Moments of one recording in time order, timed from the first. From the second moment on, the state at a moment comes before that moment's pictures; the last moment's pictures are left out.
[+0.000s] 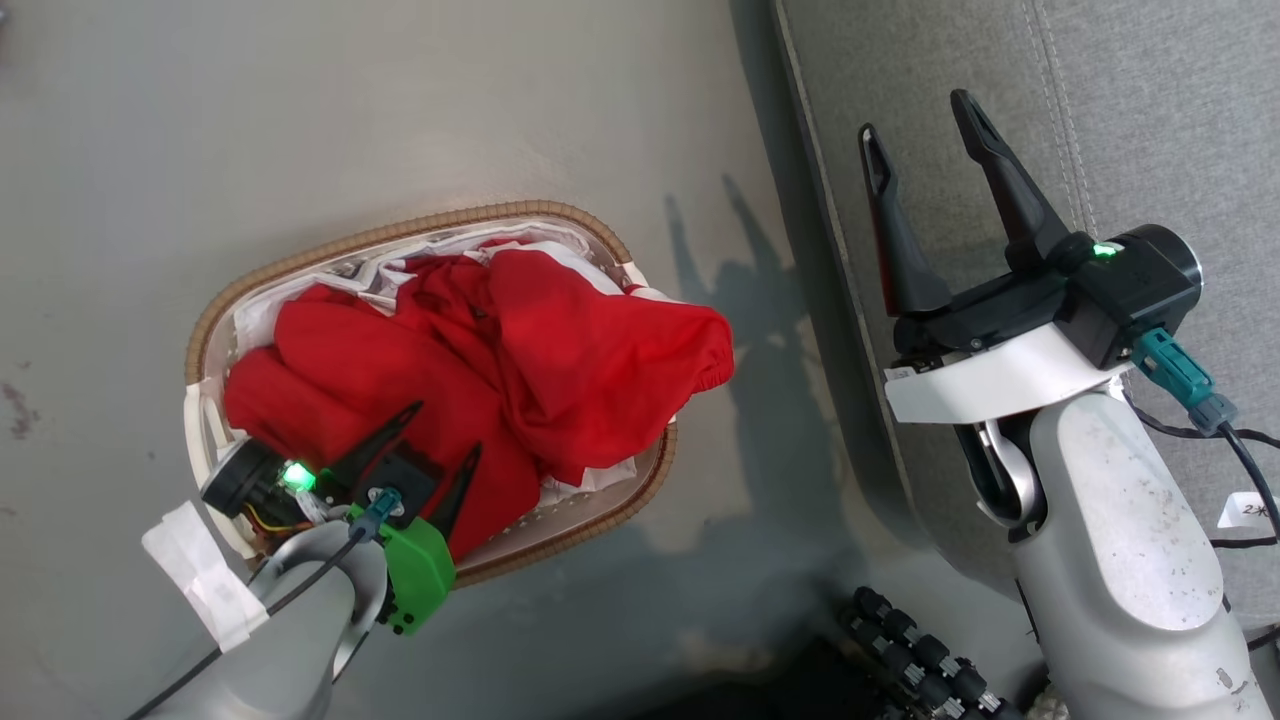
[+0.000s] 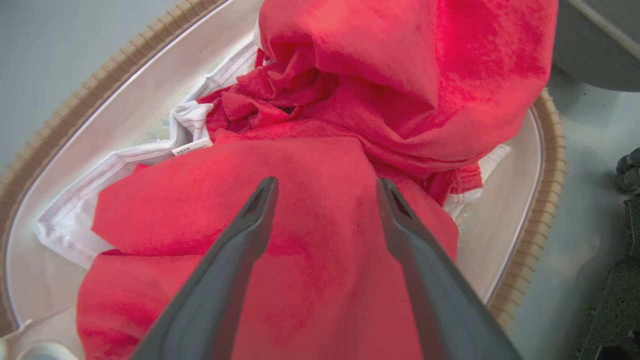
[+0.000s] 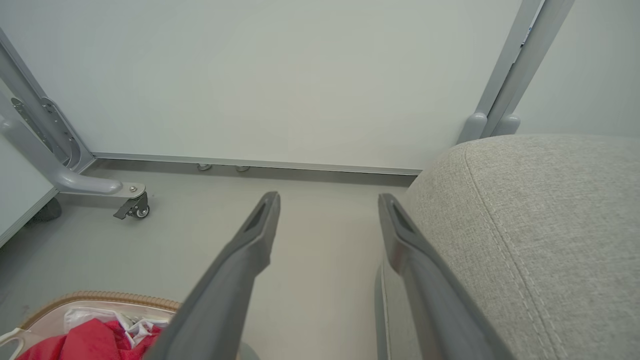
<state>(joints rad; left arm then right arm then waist) -0.56 0.30 -0.74 0.79 -0.18 -0.13 -0.26 -0.50 -0.05 0.16 0.07 0.15 0.13 -0.26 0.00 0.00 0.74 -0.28</state>
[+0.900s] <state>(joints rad) -0.81 0.18 -0.94 1.24 -0.32 -0.13 -0.19 -0.53 -0.05 0.18 0.06 0.16 0.13 -0.26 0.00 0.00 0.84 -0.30</state>
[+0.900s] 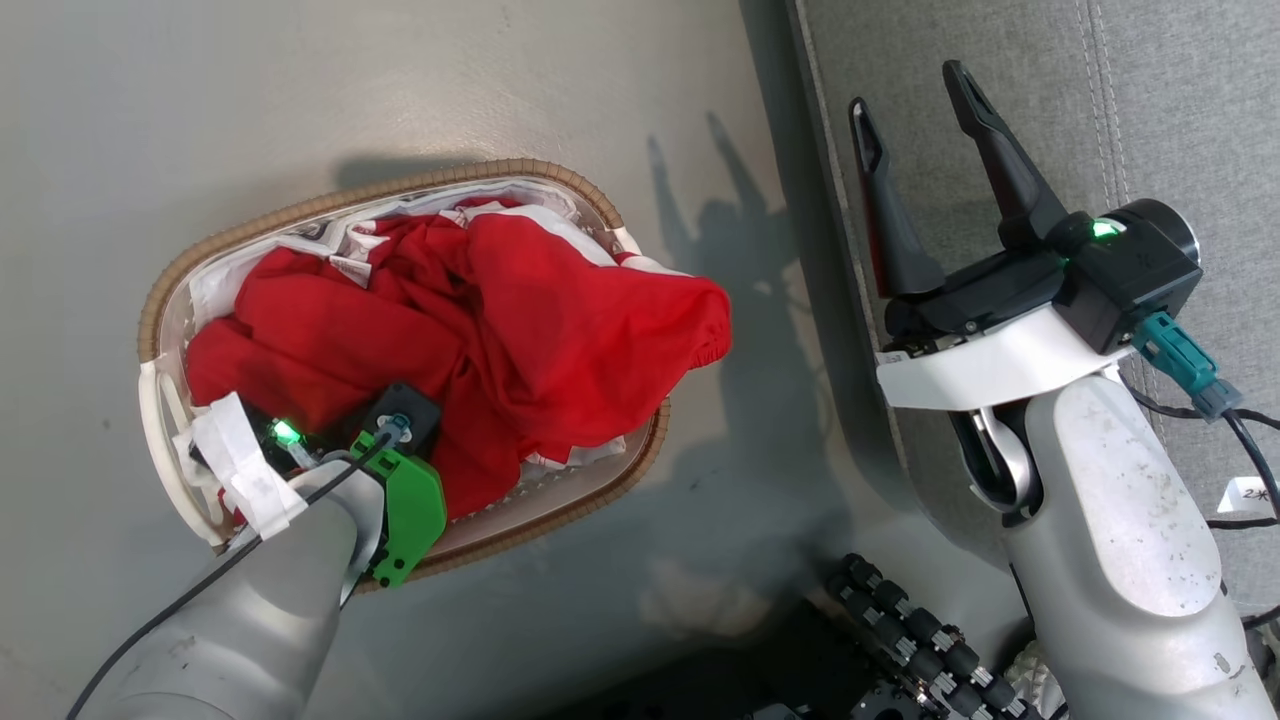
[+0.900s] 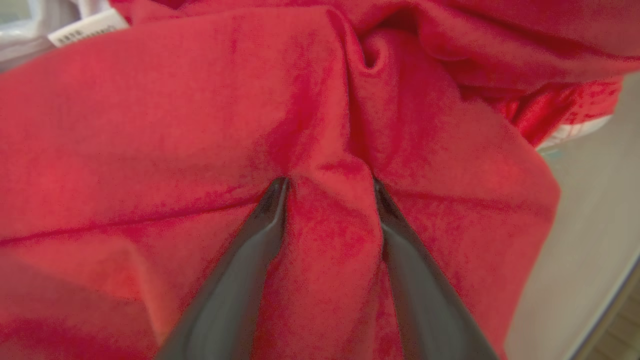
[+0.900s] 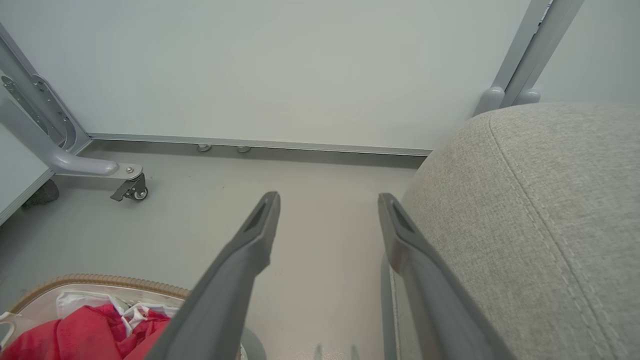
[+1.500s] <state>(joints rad) -0.69 0.15 -0.98 1.16 -0.55 -0.13 -0.26 -0.49 -0.05 0.17 0.14 0.13 0.13 -0.26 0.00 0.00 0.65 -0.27</state>
